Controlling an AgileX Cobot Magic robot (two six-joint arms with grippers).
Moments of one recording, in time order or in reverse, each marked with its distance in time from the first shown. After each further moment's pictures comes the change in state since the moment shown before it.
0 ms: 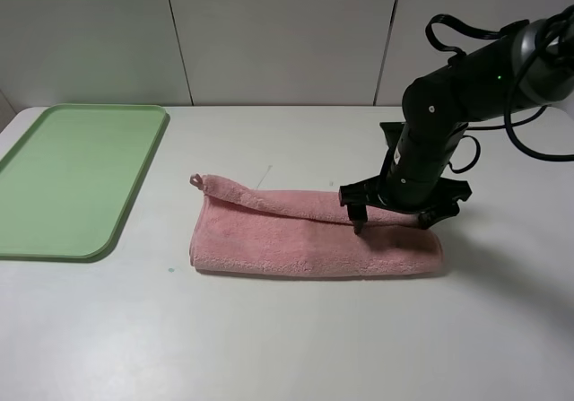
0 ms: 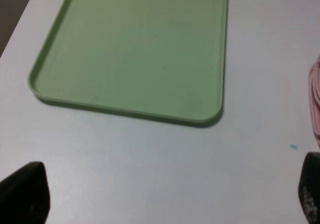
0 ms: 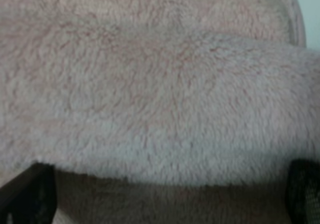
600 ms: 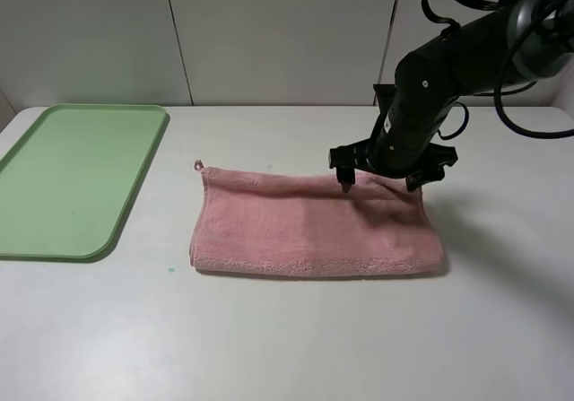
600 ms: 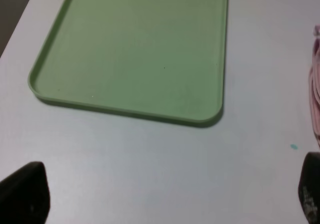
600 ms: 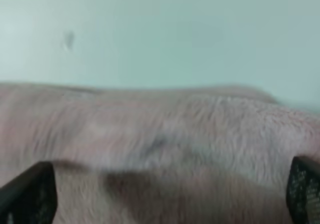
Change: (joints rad) left arm 0.000 0.000 0.000 0.000 0.000 0.000; right arm 0.000 0.004 -0.122 -0.110 -0.051 0.082
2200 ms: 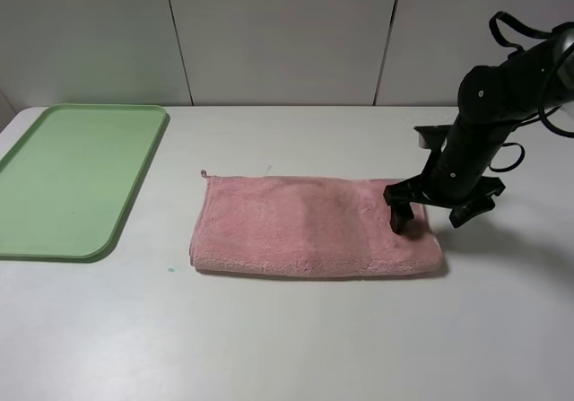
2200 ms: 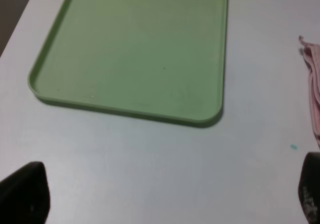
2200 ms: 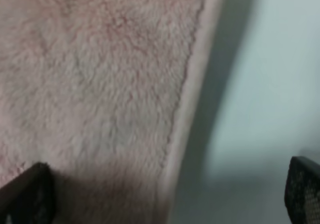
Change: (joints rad) left arm 0.000 0.000 0.000 0.000 0.000 -0.001; right arm -0.247 0.049 0.112 0.283 0.058 -0.557
